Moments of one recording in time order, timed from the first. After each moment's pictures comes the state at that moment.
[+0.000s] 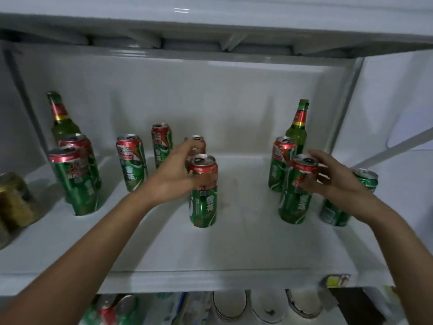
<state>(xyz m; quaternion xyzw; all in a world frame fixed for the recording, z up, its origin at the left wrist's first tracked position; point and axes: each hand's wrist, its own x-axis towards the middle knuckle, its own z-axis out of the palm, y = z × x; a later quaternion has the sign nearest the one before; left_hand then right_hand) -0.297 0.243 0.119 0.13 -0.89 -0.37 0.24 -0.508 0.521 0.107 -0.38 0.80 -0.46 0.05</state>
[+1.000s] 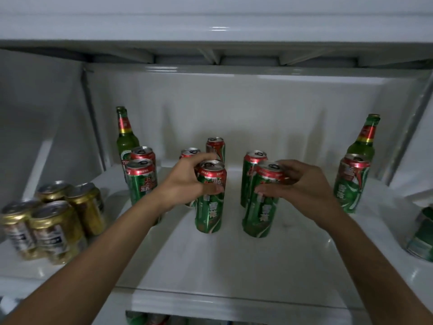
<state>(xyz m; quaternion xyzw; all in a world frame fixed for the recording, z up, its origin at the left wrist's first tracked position) -0.231 0.127 0.123 0.16 -0.85 -0.44 0.26 -0.404 0.337 0.113 -0.42 0.71 -0.56 0.05</state>
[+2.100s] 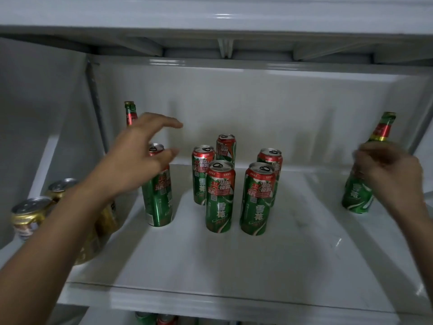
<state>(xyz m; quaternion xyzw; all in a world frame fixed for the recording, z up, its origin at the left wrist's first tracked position) -0.138 0.080 0.170 0.18 -0.90 -0.14 0.36 -0.463 0.383 0.128 -0.24 0.78 -0.55 -0.19</state>
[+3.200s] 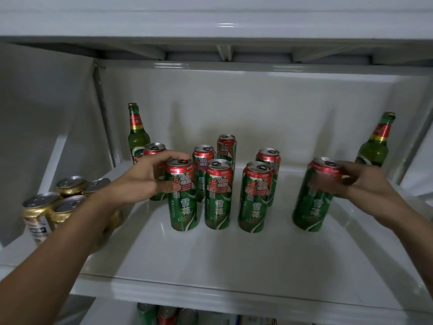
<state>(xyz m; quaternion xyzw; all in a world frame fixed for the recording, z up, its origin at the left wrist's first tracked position) -0.146 0.058 0.122 0.12 -0.84 -0.46 0.25 -0.437 0.389 0.126 -0.36 0.80 -0.48 0.04</state>
